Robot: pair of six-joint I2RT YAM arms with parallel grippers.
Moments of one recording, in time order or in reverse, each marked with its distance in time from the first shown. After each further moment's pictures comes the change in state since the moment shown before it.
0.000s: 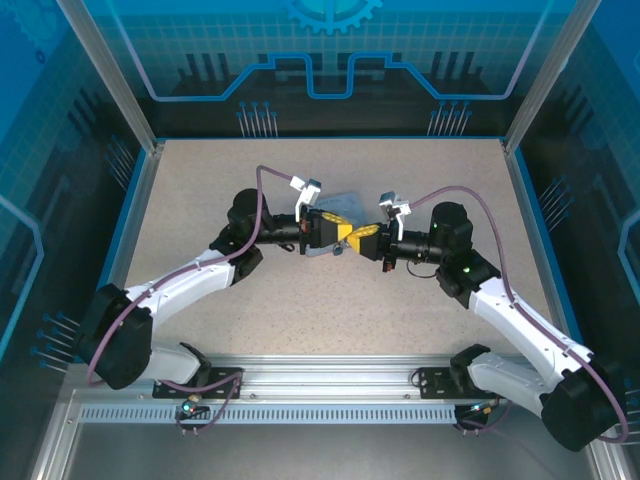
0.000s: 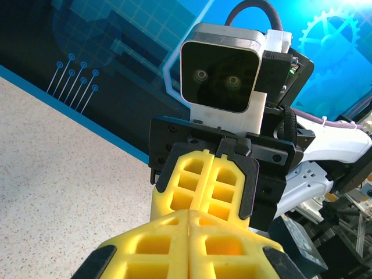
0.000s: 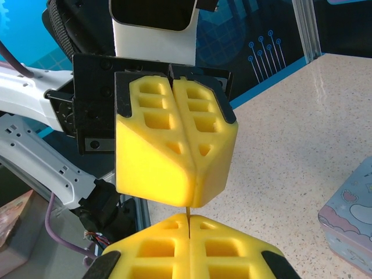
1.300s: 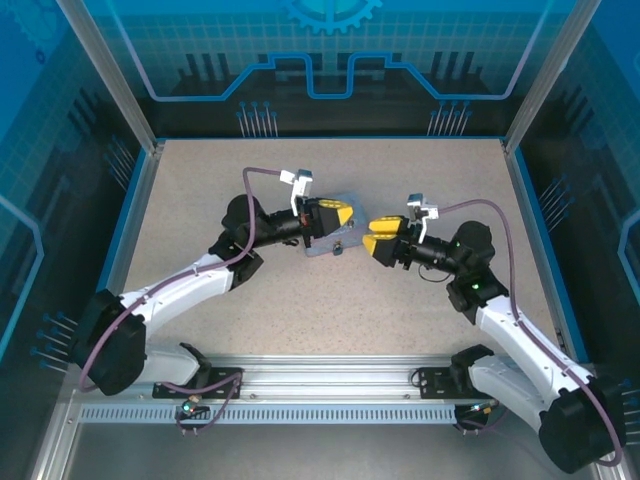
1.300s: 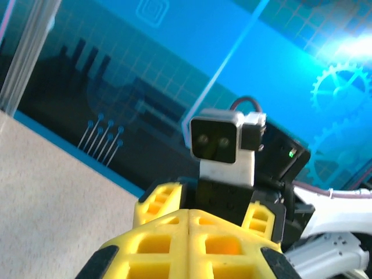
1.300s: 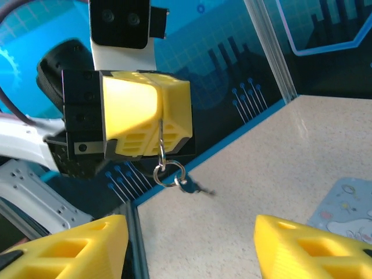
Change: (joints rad) left arm -0.047 -0.036 -0.012 0.144 -0.258 -0.046; right arm -0.111 -0.111 -0.183 0.336 0.000 0.235
